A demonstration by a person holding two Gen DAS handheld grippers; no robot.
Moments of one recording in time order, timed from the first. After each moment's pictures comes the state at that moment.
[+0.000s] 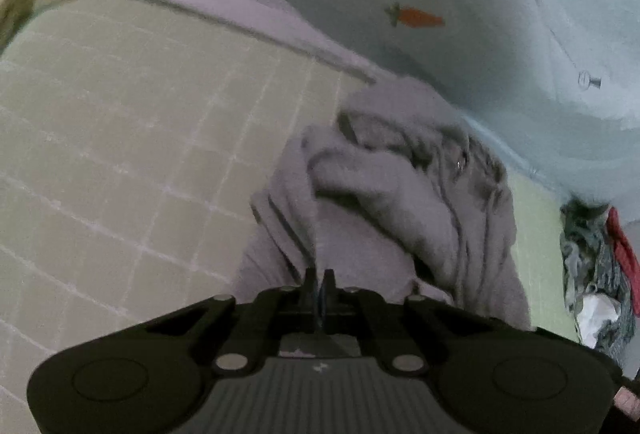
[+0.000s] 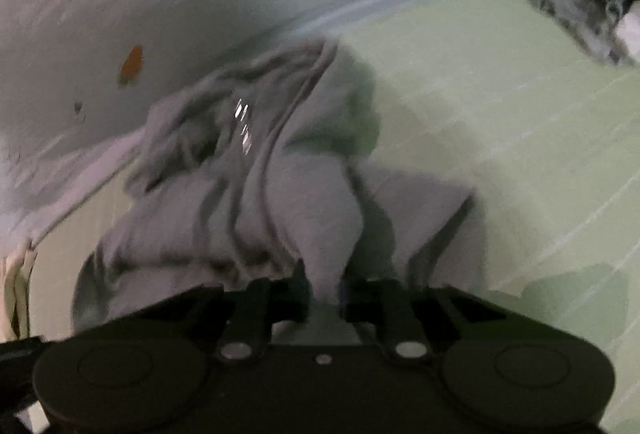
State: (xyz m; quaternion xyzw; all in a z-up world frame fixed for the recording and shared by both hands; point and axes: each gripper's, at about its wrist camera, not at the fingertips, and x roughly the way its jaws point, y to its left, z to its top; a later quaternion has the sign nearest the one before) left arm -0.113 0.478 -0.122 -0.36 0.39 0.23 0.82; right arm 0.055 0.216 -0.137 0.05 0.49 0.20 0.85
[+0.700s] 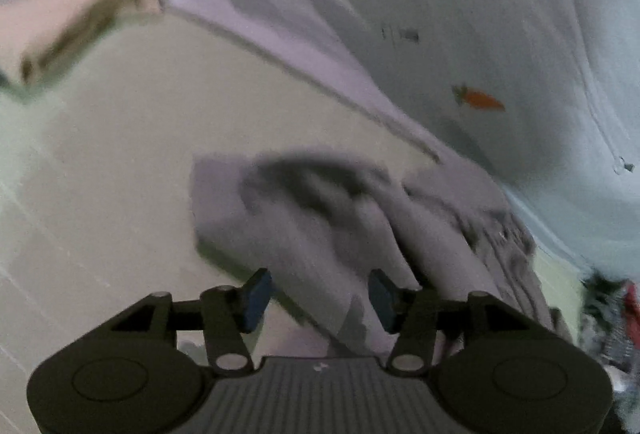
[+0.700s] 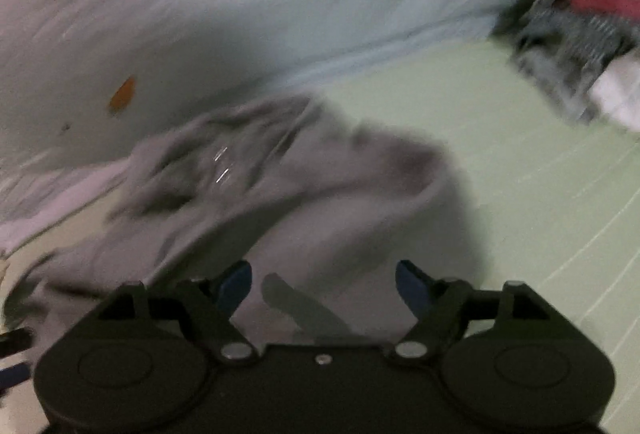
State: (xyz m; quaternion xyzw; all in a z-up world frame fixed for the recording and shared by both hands) left arm -0.141 0.489 -0.127 -0.41 0.35 0.30 0.79; right arm 0.038 0.226 -0.133 0.03 0.44 0.19 0.88
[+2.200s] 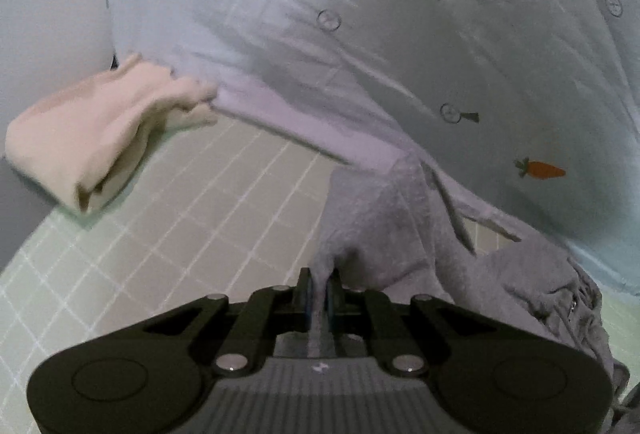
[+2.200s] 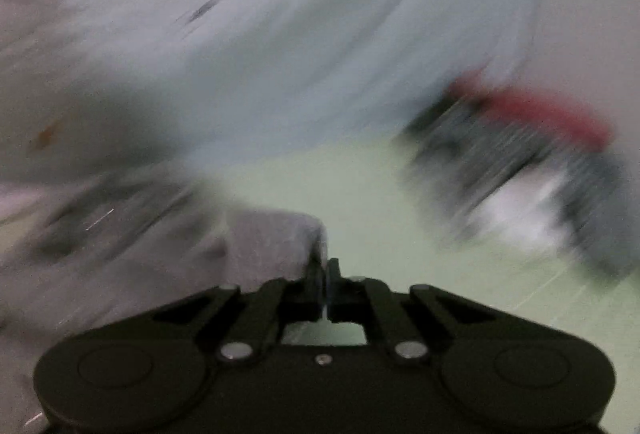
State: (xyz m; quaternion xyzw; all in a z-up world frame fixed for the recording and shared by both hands) left arm -0.145 0.554 -0.090 -0.29 0.31 0.41 0.81; right arm 0.087 0.120 -0.069 -0.10 0.28 0.07 0.95
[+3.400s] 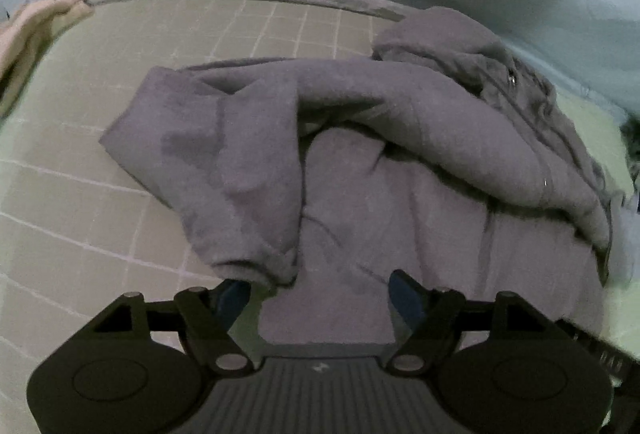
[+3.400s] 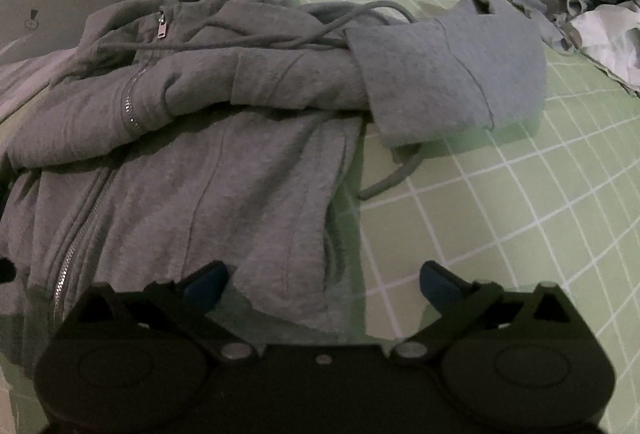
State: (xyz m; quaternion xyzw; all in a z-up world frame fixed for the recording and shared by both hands) left arm -0.107 0.442 -0.160 -0.28 0.49 0.27 0.78; right arm 0.009 0.166 -0.184 -0.07 0.52 0.16 0.84
